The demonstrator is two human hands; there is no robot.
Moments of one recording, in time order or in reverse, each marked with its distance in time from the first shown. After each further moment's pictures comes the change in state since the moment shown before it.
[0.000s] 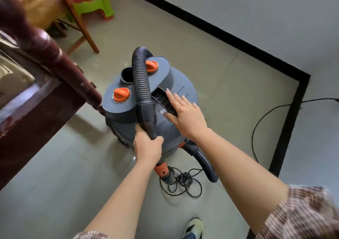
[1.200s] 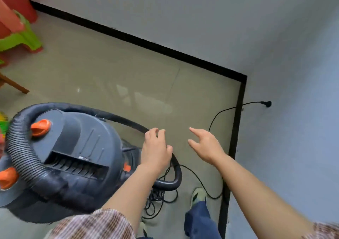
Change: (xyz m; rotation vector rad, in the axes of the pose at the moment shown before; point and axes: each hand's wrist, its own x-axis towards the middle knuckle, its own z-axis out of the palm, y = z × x) left_hand -0.030 0.162 0.264 0.722 -0.350 0.639; right_hand -0.076 0.303 -0.125 0.316 -0.059 0.535
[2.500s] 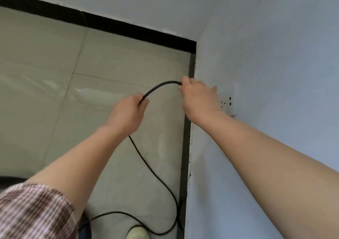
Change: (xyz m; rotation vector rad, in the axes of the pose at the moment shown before) left_hand 0.399 0.226 0.322 -0.095 -0.111 0.237; right_hand 0.341 0.356 -0.141 -0.415 0.289 0.090
